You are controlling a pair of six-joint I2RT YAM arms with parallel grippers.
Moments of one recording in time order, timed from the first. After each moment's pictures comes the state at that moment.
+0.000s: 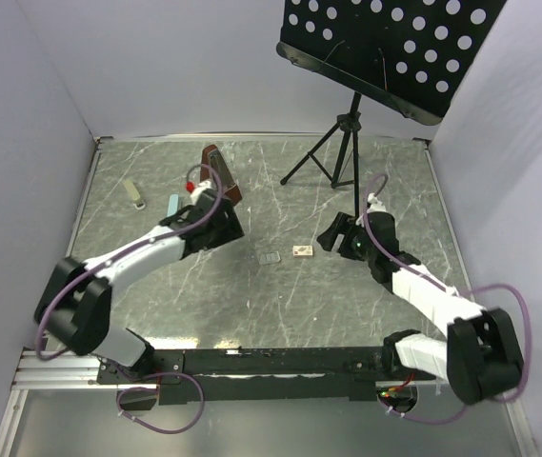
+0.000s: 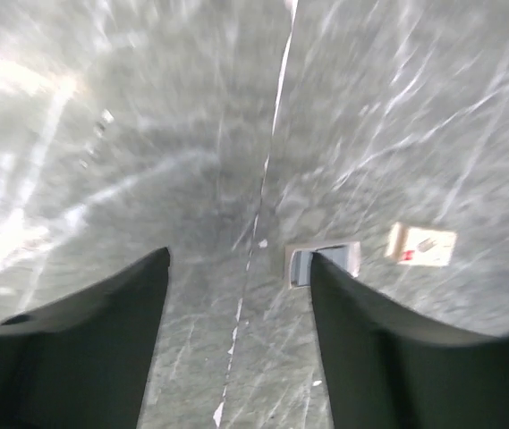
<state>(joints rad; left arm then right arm) -0.61 1.51 0.97 -0.32 -0.21 -0.85 0.27 1.18 0.51 0.08 -0.15 0.59</state>
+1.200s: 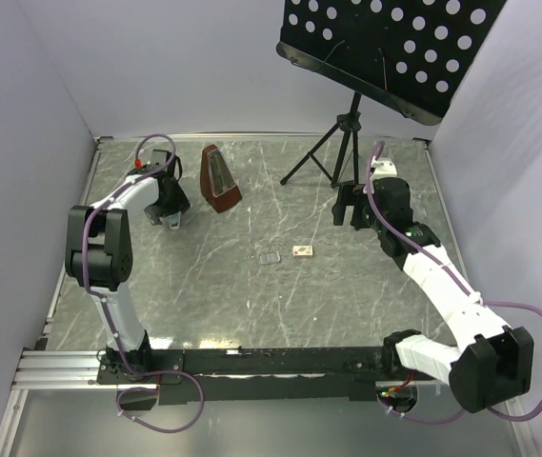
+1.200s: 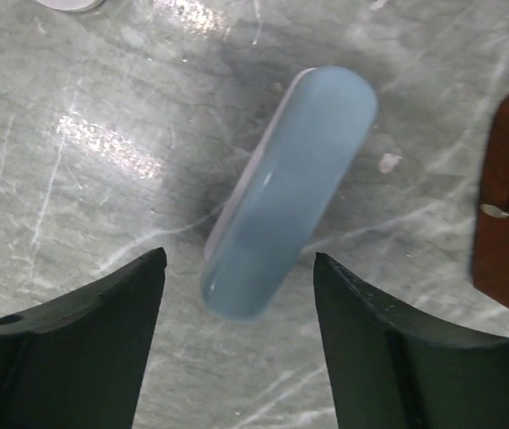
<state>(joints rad) -0.11 1.90 1.38 -0.61 -0.24 -0.63 0.27 1.11 0.89 -0.30 0.04 0.23</state>
